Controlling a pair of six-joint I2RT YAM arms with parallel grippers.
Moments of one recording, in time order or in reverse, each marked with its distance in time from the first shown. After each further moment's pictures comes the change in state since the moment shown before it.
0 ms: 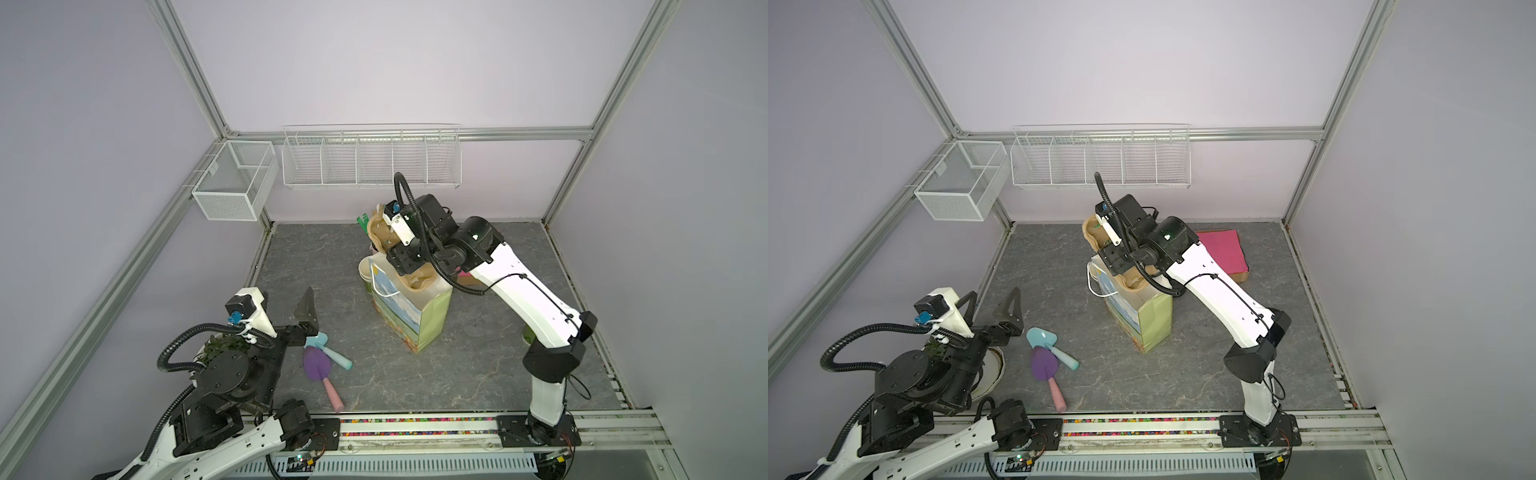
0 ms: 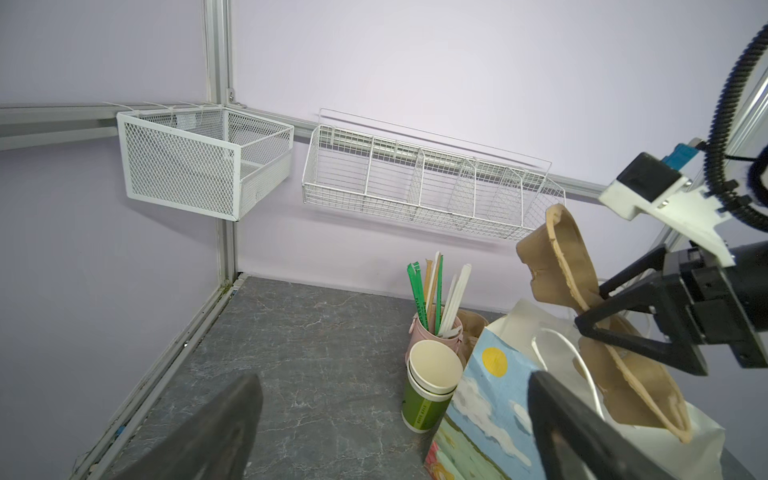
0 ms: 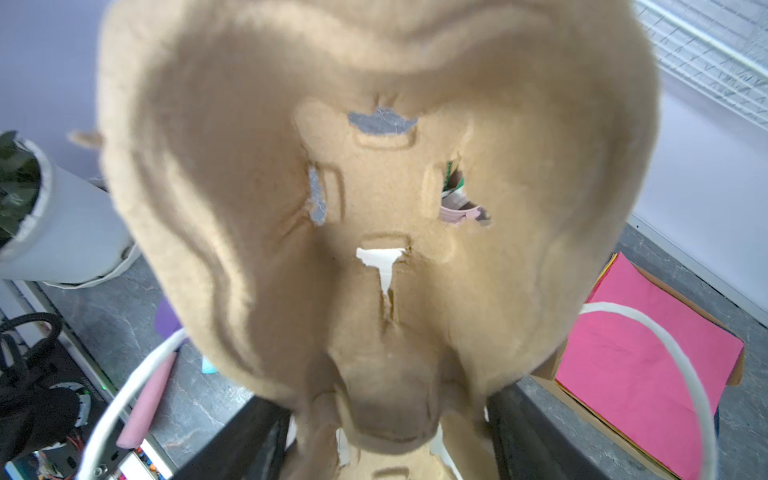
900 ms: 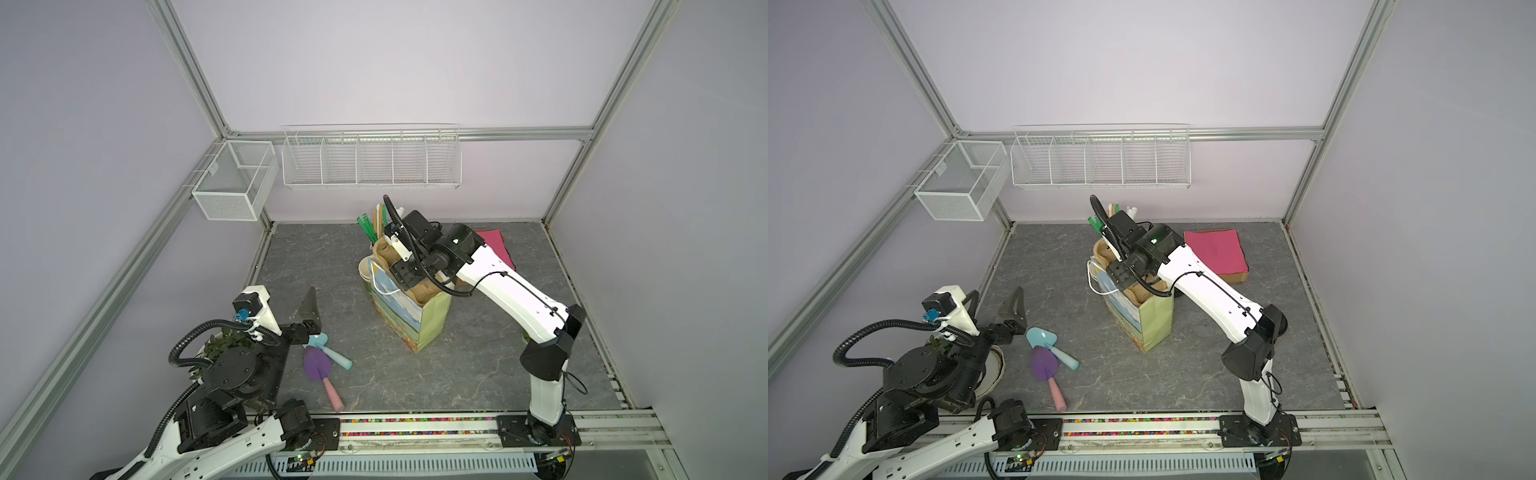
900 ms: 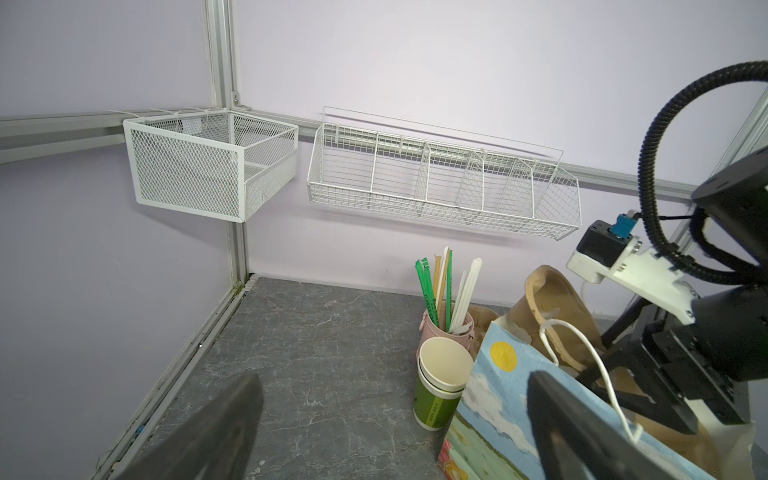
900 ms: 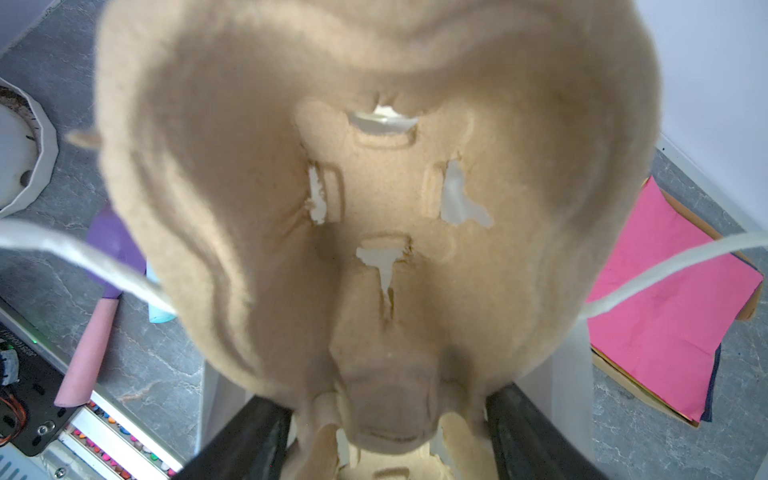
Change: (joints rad) left arm 0.000 0.026 0.000 0.002 -0.010 0.019; right arm -0.011 0.008 -0.135 -0.072 0.016 0.024
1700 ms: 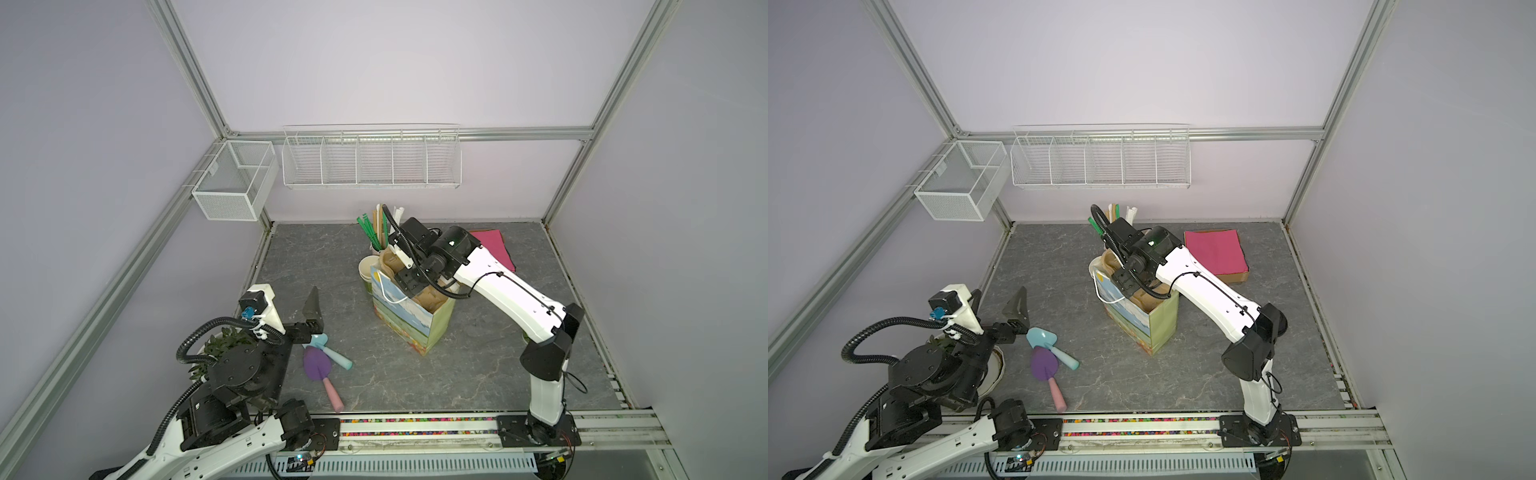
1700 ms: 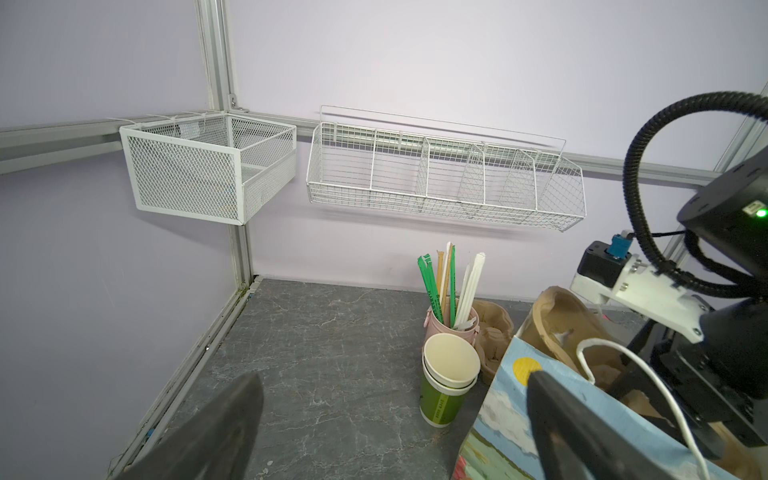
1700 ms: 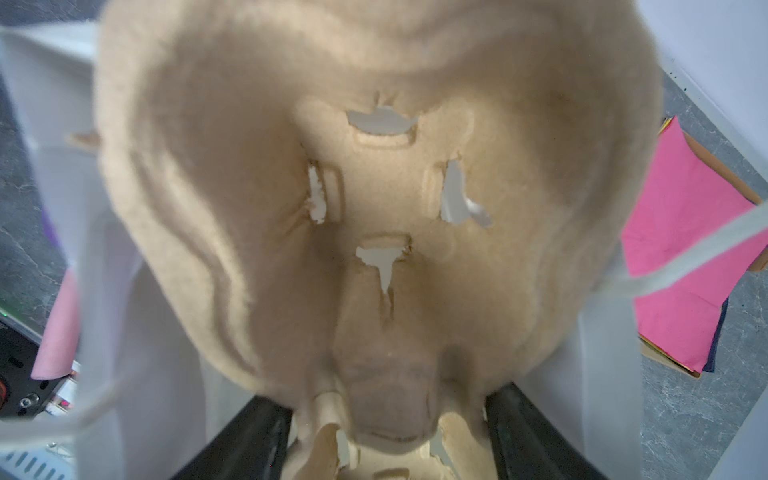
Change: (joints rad) left arm 0.000 0.017 0.000 0.001 -0.001 0.023; right arm 0.002 0.000 -0.063 -0.059 0.002 0.032
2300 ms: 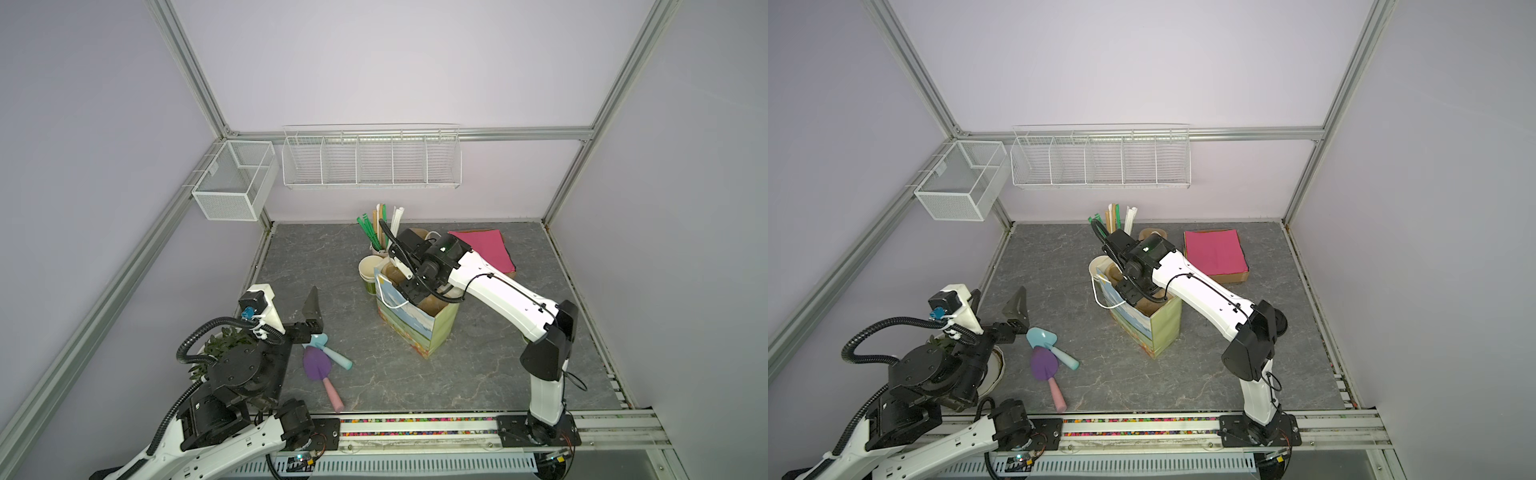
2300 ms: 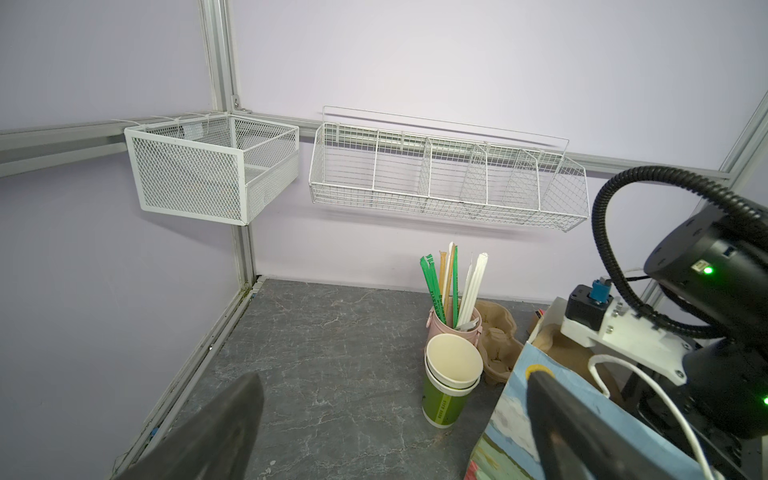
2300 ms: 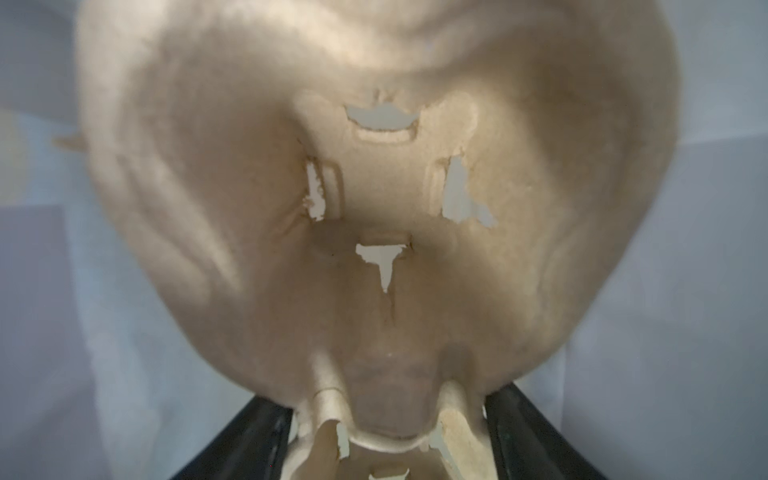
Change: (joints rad) left arm 0.000 0.000 0.000 0.000 -0.007 0.003; right arm 0.000 0.000 -0.116 0.010 -0.022 0.000
